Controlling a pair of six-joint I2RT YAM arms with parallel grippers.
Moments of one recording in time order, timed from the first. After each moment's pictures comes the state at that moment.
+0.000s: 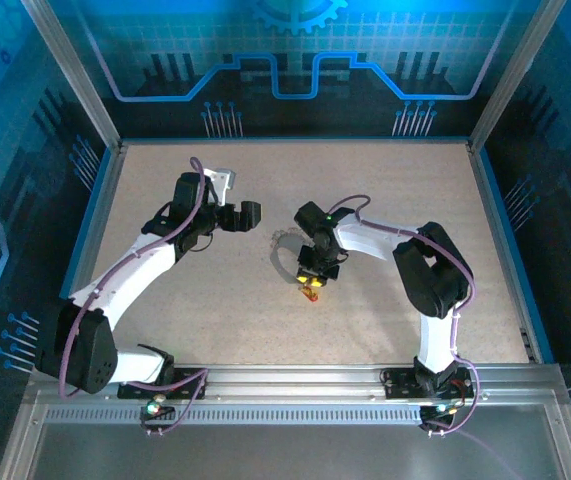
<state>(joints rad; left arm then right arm) -0.29 1.34 0.97 -0.25 0.19 -0.24 0.66 1.92 1.29 -0.81 -0.26 0.98</state>
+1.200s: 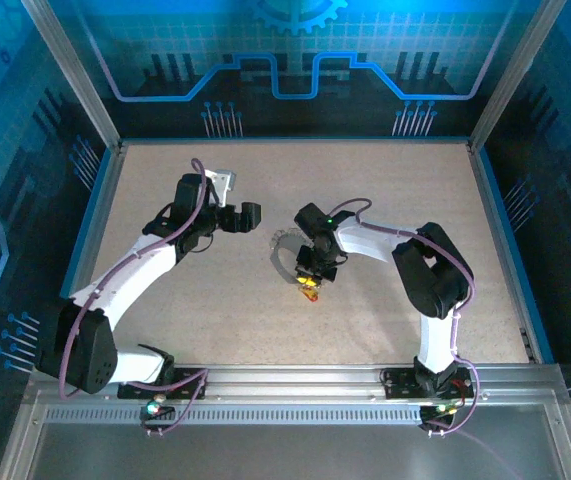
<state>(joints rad) -0.30 1.34 0.96 -0.24 0.17 -0.24 0.66 1.92 1.25 -0.74 -0.29 1.03</state>
